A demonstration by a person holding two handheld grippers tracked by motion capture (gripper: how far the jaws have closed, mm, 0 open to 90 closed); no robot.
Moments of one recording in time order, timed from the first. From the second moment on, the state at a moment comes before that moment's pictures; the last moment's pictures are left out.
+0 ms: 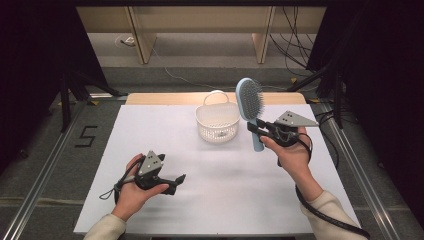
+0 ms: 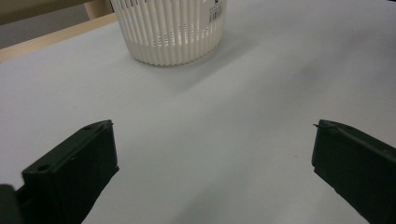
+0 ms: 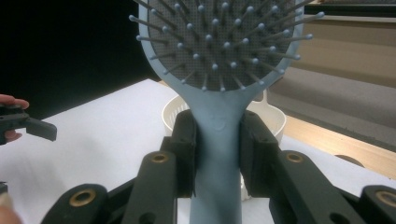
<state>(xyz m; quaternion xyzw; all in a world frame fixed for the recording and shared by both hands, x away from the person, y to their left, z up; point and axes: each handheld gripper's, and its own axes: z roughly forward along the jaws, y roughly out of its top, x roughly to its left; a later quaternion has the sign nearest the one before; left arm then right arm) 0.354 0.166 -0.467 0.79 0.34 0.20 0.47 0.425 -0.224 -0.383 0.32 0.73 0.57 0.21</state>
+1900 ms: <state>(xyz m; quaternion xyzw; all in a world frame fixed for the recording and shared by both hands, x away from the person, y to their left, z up) 0.354 0.166 -0.467 0.79 0.34 0.20 0.47 0.435 -0.216 -0.381 0.33 0.72 0.58 0.21</state>
